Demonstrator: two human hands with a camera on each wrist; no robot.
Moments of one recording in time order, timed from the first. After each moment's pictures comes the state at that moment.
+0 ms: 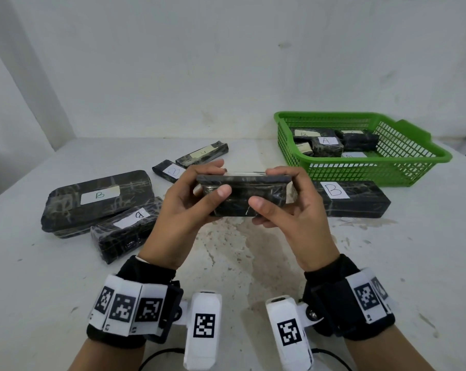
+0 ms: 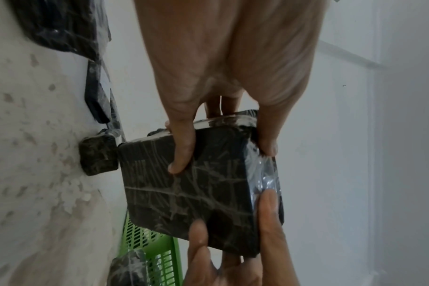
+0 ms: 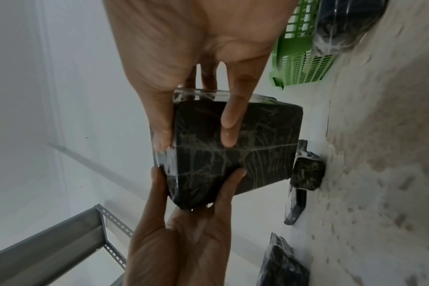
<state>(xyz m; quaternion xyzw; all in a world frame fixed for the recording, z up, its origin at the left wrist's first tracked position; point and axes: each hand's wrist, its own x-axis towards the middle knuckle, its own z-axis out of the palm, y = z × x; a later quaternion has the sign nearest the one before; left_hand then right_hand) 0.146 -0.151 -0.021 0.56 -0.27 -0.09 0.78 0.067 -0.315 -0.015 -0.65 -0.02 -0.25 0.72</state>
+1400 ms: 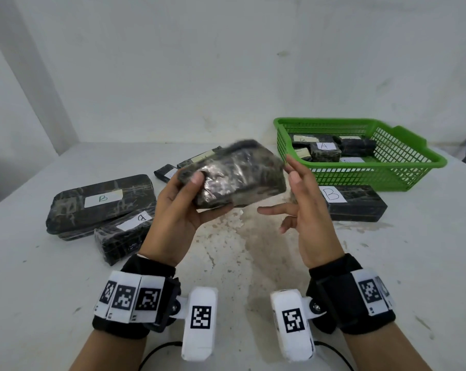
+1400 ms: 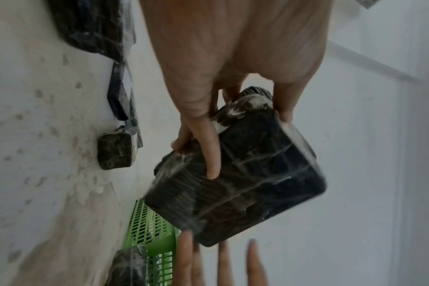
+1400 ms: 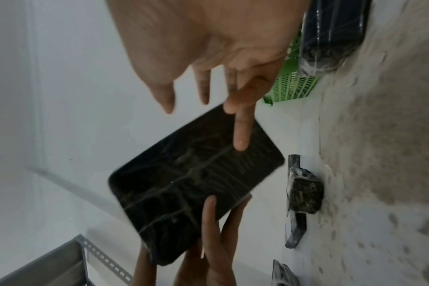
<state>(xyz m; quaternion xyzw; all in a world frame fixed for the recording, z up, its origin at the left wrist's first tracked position) 0.149 -0.151 -0.017 0.48 -0.23 -0.12 0.84 0.072 -0.329 -0.016 -0.64 0.05 -0.24 0.73</state>
